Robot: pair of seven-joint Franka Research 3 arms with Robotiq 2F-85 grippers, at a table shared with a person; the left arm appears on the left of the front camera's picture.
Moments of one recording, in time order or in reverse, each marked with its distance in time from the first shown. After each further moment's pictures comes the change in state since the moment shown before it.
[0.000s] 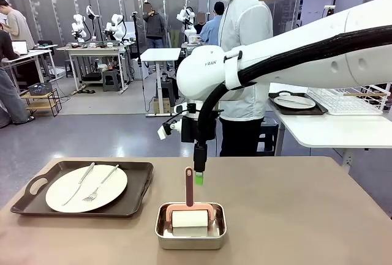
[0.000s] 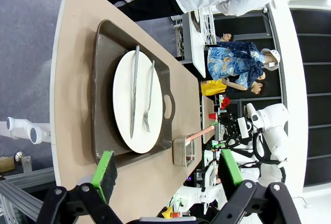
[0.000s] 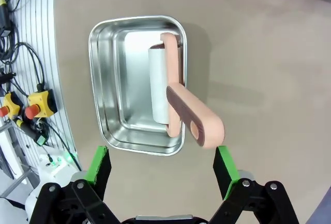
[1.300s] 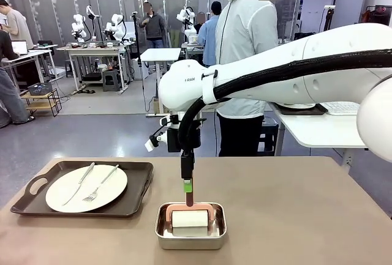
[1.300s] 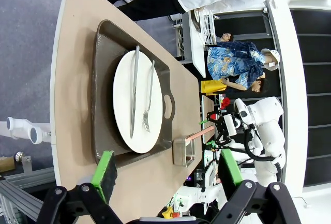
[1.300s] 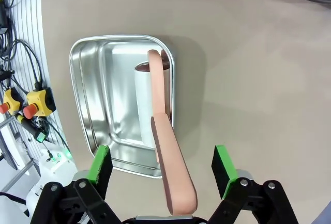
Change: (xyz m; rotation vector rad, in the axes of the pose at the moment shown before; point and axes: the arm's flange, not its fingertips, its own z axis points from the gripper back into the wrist) left arm 0.000 0.000 0.000 0.000 0.000 0.000; right arm 0.036 -0.027 -0.037 0.047 0.084 0.004
